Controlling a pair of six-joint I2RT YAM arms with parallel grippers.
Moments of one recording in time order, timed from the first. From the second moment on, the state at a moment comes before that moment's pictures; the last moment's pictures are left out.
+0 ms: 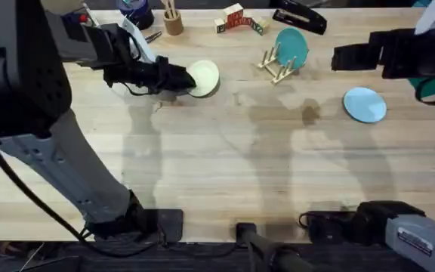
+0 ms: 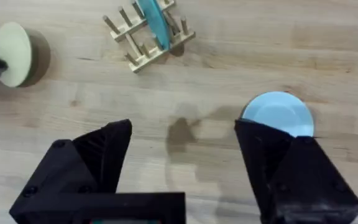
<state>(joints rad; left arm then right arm) 0.16 2.02 1.14 -0.50 0.99 0.05 0.00 1.08 1.09 -0.88 -0.10 0.00</state>
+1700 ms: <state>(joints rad) 0.16 2.02 1.14 -0.50 0.99 0.05 0.43 1.74 1.10 -0.03 -0.36 0.49</state>
